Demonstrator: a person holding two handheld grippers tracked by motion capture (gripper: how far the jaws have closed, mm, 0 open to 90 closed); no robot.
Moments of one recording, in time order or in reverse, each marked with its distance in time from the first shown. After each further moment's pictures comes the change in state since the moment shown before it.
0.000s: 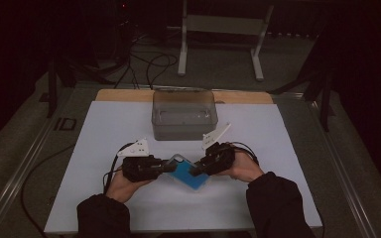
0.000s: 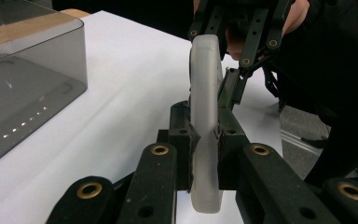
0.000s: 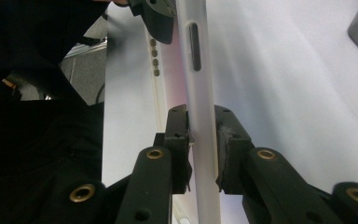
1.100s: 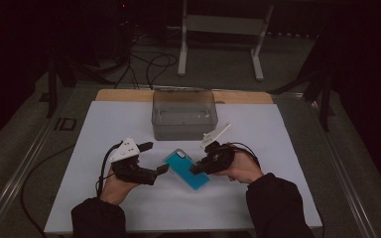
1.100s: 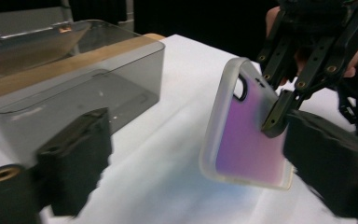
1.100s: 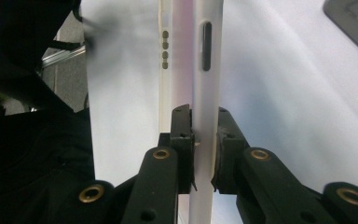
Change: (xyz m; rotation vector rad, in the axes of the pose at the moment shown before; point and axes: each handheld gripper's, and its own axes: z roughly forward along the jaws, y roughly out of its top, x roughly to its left) left arm -0.006 -0.005 -0.021 -0.088 0.305 -0.017; right arm 0.002 0.000 0.001 0.028 -0.080 0.104
